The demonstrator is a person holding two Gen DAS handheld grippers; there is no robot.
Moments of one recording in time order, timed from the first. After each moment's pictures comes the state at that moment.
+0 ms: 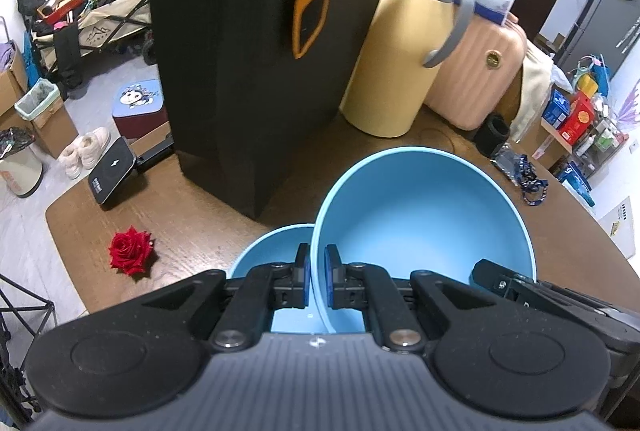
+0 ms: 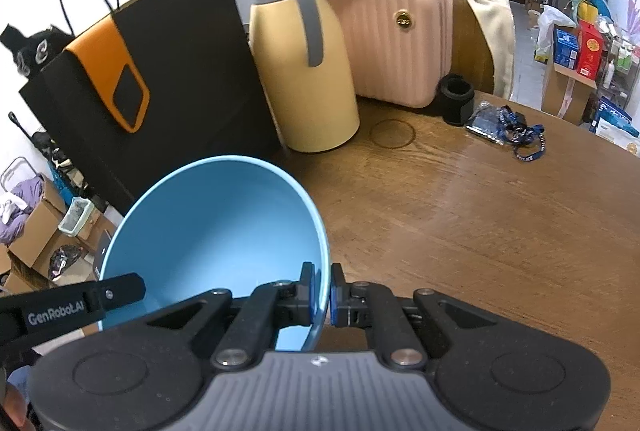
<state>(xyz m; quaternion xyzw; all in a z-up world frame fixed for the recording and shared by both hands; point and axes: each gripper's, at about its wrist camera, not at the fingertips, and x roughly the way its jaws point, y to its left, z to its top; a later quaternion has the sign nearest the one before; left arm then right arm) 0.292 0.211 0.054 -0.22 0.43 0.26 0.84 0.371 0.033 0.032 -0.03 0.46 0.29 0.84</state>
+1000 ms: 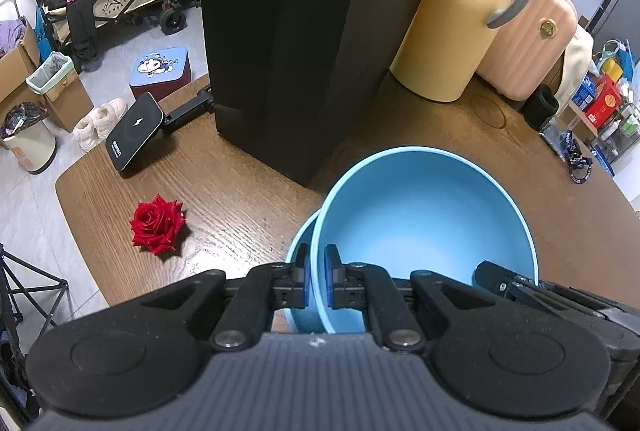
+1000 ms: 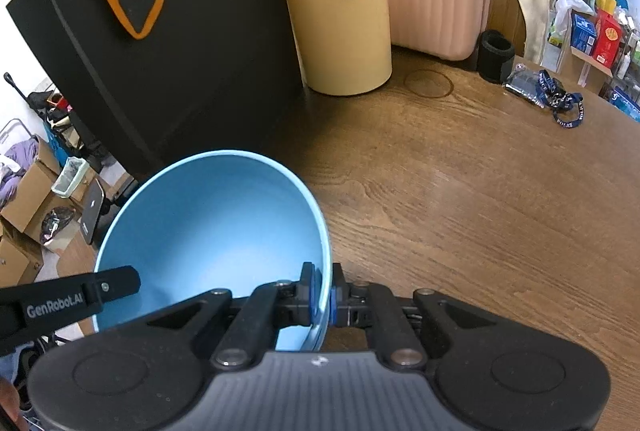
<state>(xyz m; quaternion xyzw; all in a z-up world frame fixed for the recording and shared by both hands) 0.276 0.250 0.001 -0.23 0.47 0.28 0.81 0.352 0.084 -0.022 -0.06 0.50 0.29 0.81</state>
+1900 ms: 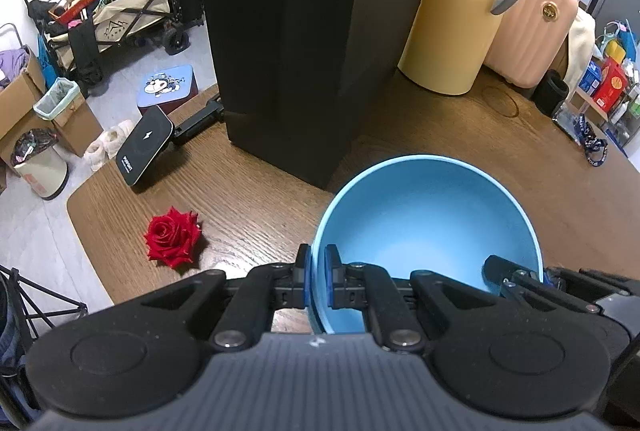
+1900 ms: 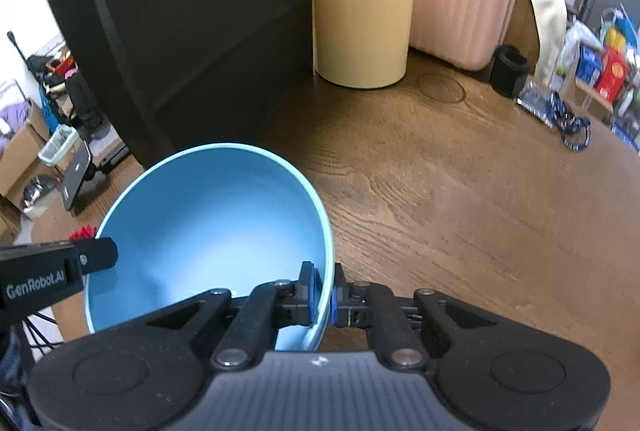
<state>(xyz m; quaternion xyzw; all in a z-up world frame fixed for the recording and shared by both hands) 0.272 0.249 -0.012 -0.18 0.47 0.28 0.82 0.333 0.103 -0.039 -0.14 0.47 0.30 0.82</state>
